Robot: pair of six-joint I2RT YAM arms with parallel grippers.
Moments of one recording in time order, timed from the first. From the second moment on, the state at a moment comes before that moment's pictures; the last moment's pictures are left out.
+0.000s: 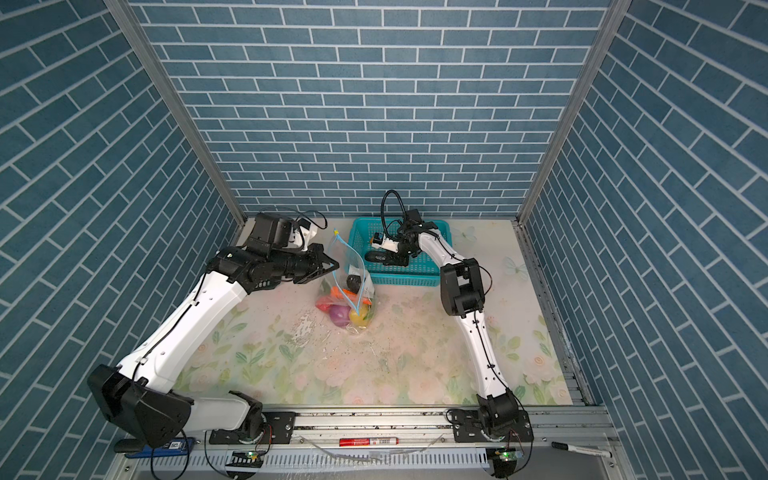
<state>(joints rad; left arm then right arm) -0.41 1.35 1.41 -0.81 0.47 -0.72 0.41 2.64 2.35 -0.85 -0.61 -1.03</state>
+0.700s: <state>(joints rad) -0.41 1.35 1.41 -0.81 0.47 -0.72 0.41 2.48 2.28 -0.90 -0.54 -1.02</state>
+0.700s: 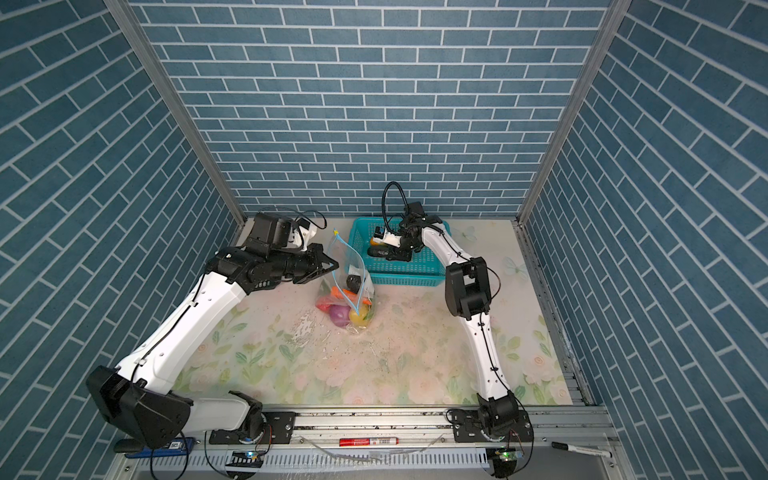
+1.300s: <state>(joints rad) -0.41 1.36 1.47 -0.85 0.45 -0.73 0.40 2.00 1.96 -0.95 -0.38 -1.02</state>
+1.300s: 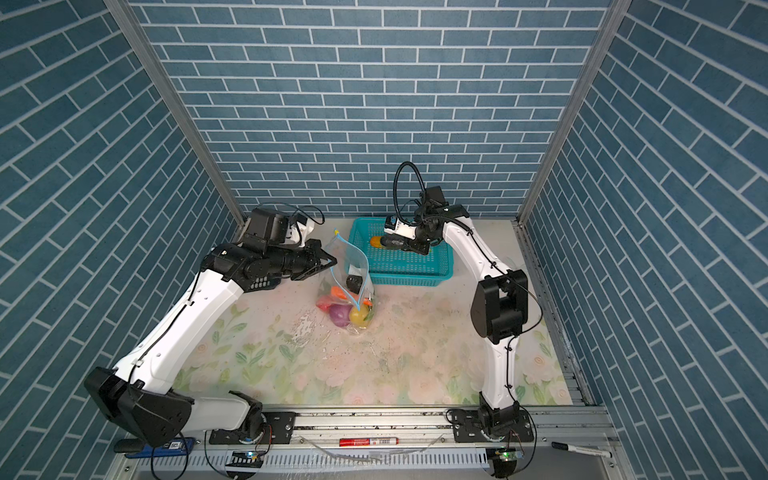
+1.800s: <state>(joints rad) -0.41 1.36 1.47 -0.84 0.44 -0.78 0.59 1.69 1.88 -1.10 -0.07 -0.94</state>
